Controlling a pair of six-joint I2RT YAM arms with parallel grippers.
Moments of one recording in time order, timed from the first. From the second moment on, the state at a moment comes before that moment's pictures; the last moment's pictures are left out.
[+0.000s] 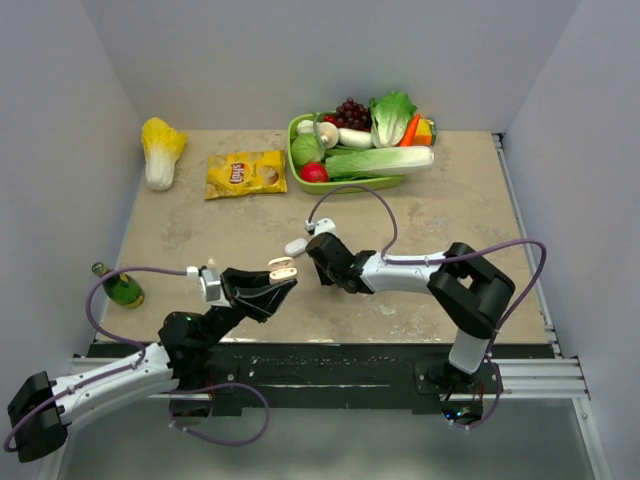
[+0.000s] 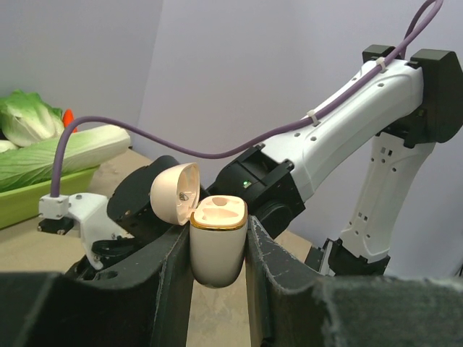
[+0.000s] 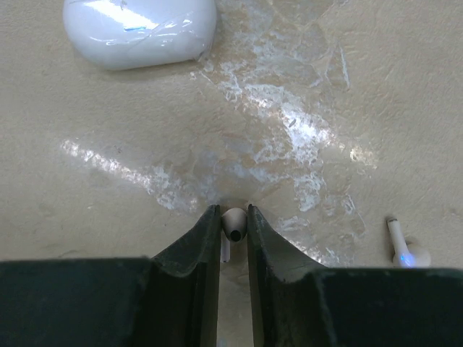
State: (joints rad) left arm -0.99 0.48 0.05 0.93 -0.04 -0.34; right arm 0.94 1.79 0.99 -0.08 0.36 0.41
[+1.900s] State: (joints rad) left arm -1.00 0.51 0.05 0.96 -0.06 -0.34; right arm 0.94 1.92 1.27 -0.48 0.28 0.34
